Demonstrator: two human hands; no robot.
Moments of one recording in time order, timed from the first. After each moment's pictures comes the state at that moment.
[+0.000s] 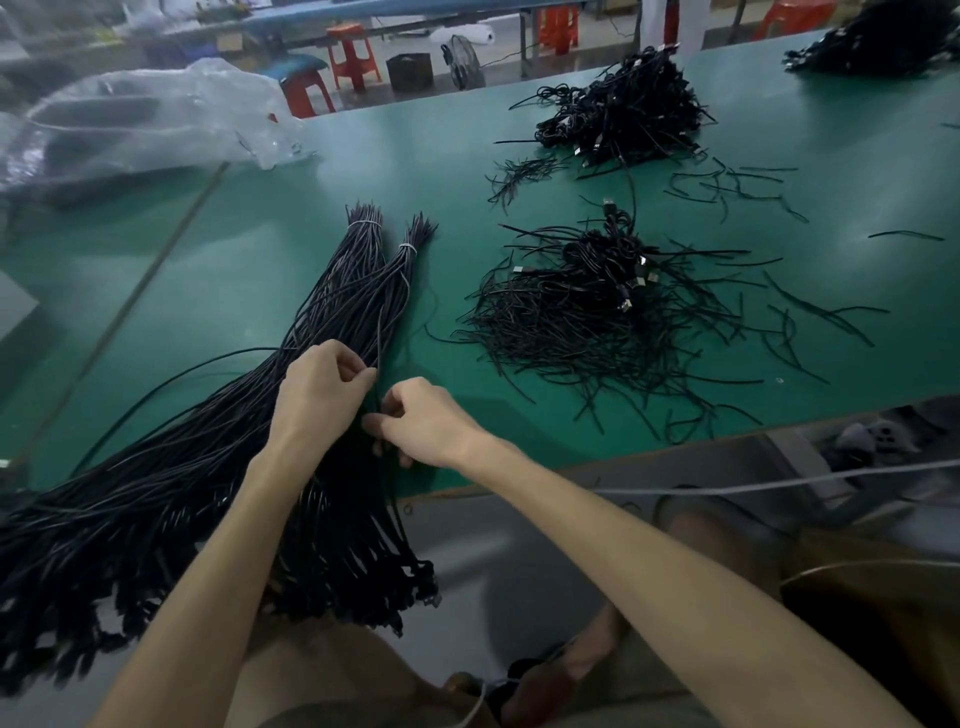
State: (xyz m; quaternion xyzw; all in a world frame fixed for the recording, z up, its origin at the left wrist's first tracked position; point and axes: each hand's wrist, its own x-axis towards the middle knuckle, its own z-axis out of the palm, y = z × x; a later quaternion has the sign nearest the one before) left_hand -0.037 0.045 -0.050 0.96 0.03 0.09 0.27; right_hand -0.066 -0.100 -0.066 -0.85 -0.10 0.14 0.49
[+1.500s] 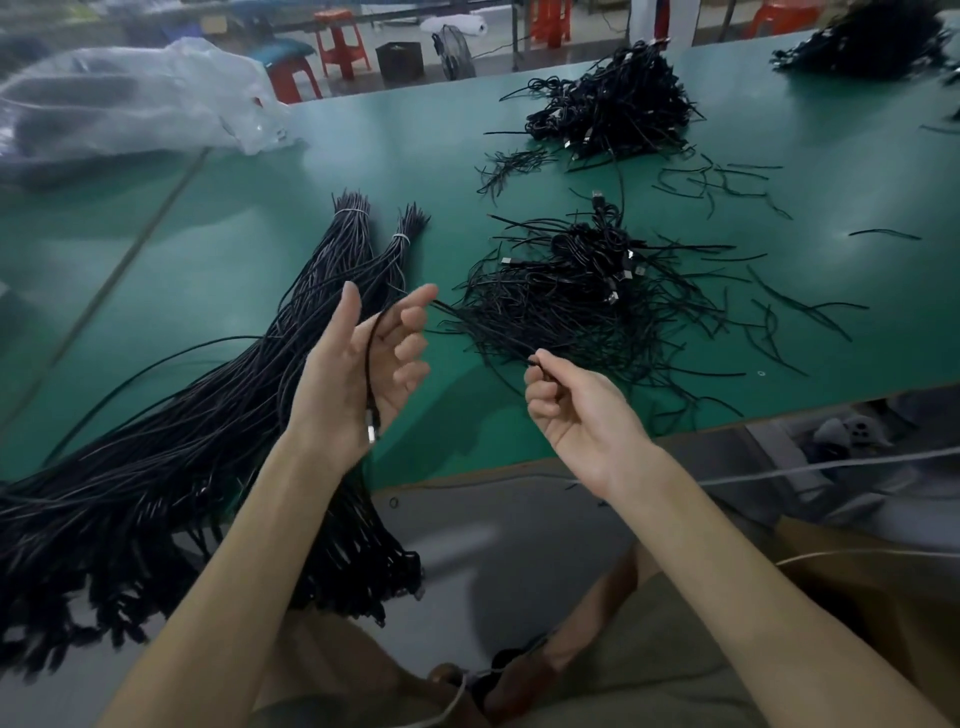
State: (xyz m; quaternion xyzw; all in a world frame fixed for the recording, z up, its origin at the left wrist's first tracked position) left_hand -0.054 0.001 -0.043 0.37 -0.10 -0.24 0.89; right_hand -0.115 -0.216 -0.053 -0.35 0.19 0.08 0.91
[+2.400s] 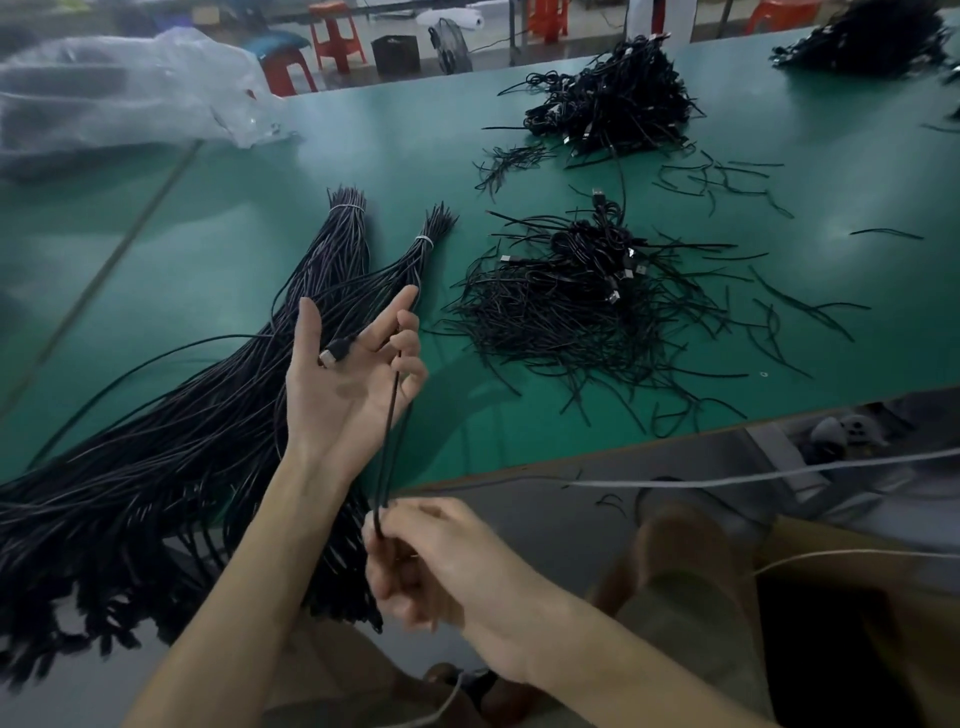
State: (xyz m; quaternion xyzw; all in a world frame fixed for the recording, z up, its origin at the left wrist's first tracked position) left_hand -0.052 0.007 -0.060 0.23 -0.05 -0.25 0.94; right_hand -0.199 -0.124 -0.035 -0.52 0.05 0.34 0.78
